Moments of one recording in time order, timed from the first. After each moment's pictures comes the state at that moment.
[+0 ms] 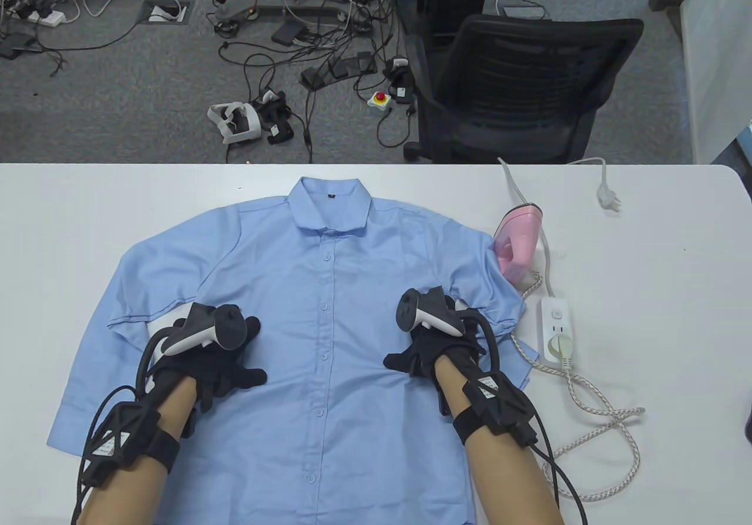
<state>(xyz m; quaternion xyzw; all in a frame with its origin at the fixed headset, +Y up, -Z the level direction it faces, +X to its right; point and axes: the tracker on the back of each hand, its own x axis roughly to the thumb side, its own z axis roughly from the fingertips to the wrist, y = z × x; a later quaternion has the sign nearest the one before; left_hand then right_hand) -0.283 -0.796 -0.321 -0.36 -0.06 -0.01 0.93 0.084 -0.797 -0.353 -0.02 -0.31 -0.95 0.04</state>
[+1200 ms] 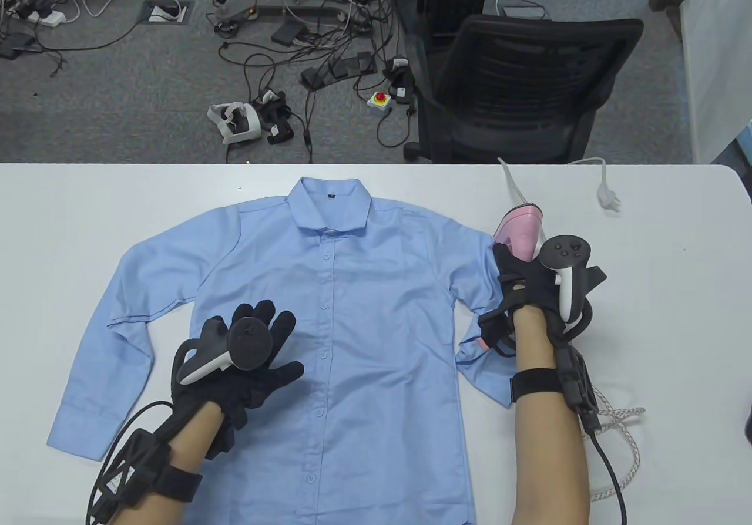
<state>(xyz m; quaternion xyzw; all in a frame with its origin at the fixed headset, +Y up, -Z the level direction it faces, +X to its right) -0.222 -0.742 -0.282 -0.21 -0.14 0.08 0.97 0.246 -0.722 -0.387 0.36 -0.02 -0.86 -0.37</state>
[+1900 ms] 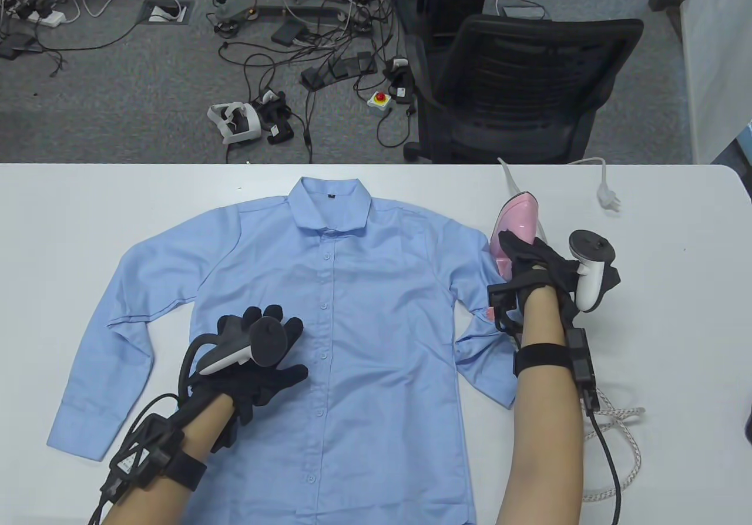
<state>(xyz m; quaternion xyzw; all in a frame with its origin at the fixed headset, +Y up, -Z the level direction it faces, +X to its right) -0.224 -0.761 -0.299 -0.26 -0.12 0.03 0.96 0.267 -0.727 -0.410 0.29 -0.10 -0.75 -0.59</state>
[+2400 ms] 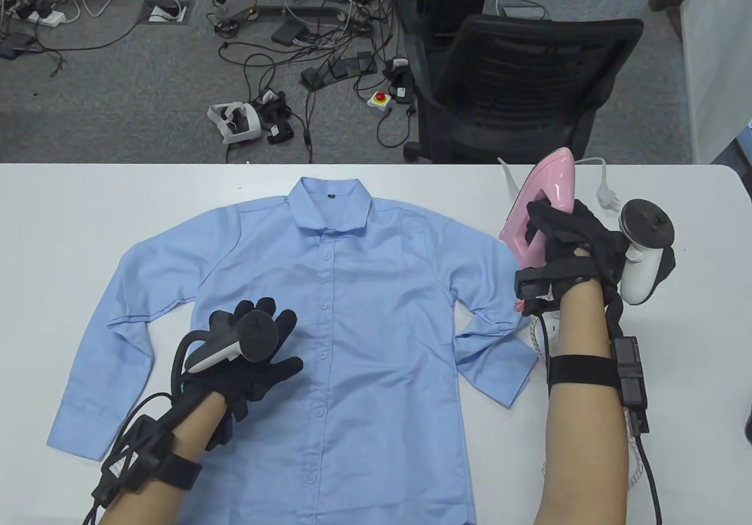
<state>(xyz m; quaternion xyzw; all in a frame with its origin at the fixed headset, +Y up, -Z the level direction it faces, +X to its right) -0.223 -0.749 -0.297 -0.23 -0.12 0.04 0.96 0.259 -0.588 -0.373 0.14 0.02 -0.78 -0.61</state>
